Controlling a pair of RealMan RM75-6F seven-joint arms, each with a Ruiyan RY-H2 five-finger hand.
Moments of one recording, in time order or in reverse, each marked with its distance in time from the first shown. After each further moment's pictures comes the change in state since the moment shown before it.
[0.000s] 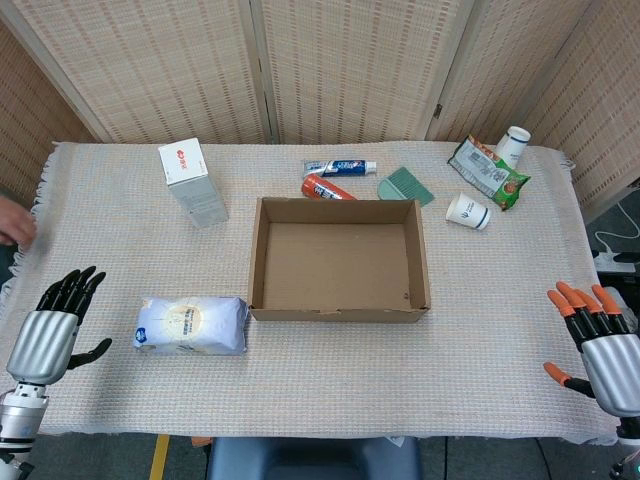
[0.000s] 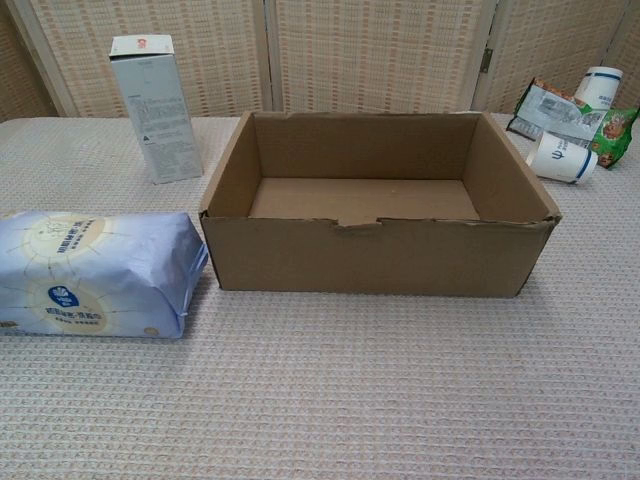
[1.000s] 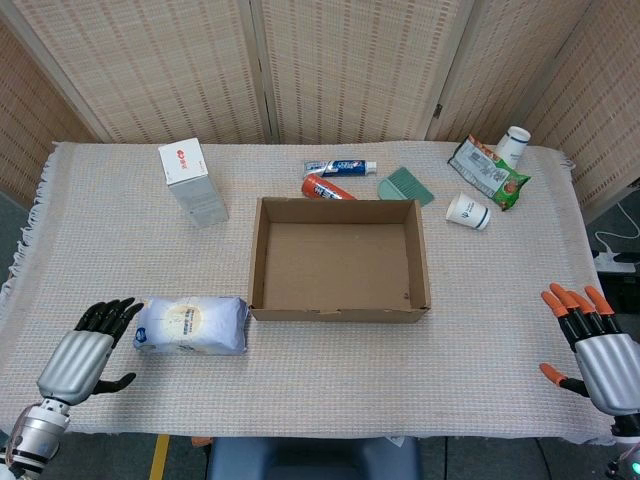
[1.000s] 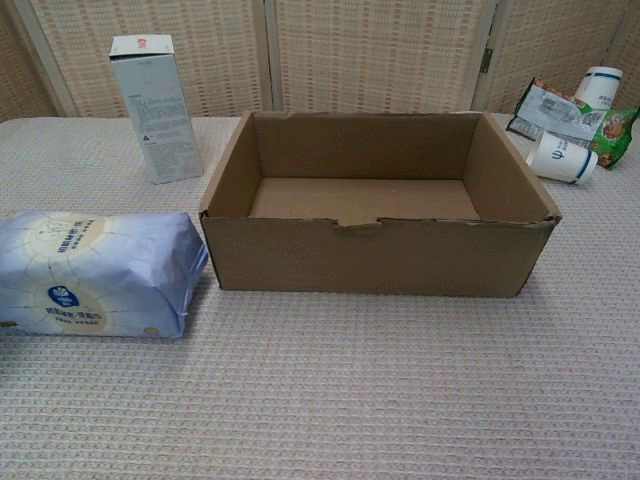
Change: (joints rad) left arm -0.041 0.136 0.075 -0.314 -0.094 -0.205 0.174; right arm 0.008 -0.008 -0.004 0.004 -0.001 -0.019 -0.006
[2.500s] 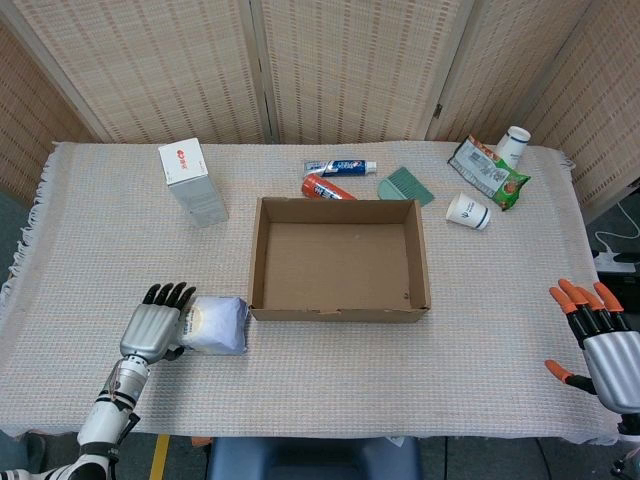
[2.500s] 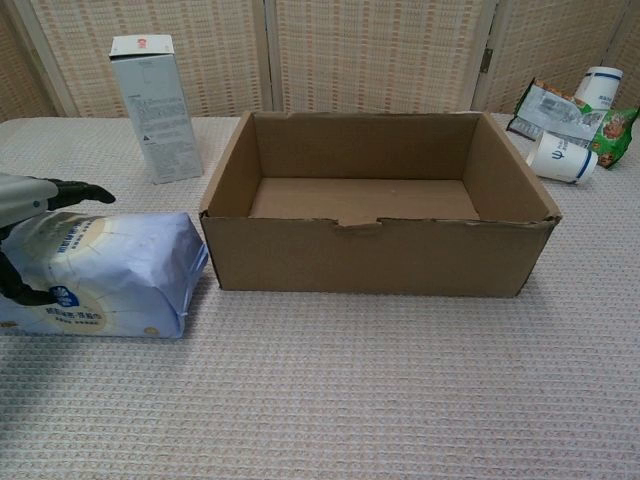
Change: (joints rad) left arm -0.284 -0.389 -0.103 0.182 -0.527 -0.049 0.448; right arm -0.001 0.012 0.012 -0.001 0.014 0.011 0.021
